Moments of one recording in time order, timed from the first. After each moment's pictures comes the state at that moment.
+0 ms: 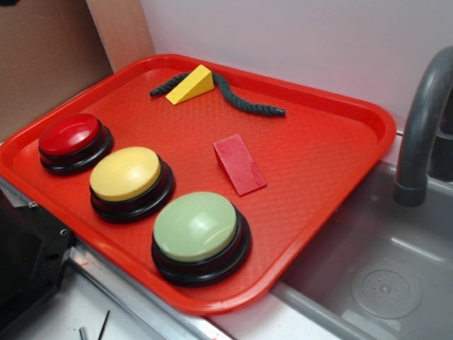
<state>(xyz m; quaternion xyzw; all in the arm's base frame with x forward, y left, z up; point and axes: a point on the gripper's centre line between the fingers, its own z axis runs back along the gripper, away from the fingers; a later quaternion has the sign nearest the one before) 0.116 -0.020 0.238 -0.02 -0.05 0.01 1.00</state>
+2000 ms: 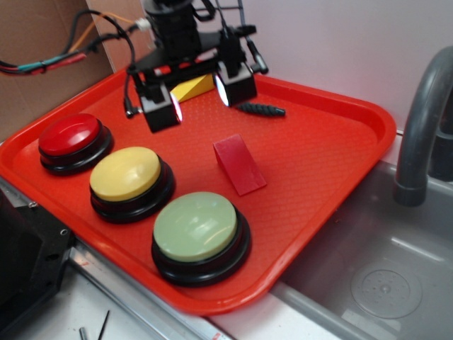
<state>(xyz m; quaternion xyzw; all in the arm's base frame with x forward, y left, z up) 0.237 -0.069 0.078 -0.01 -0.06 0.53 0.85</state>
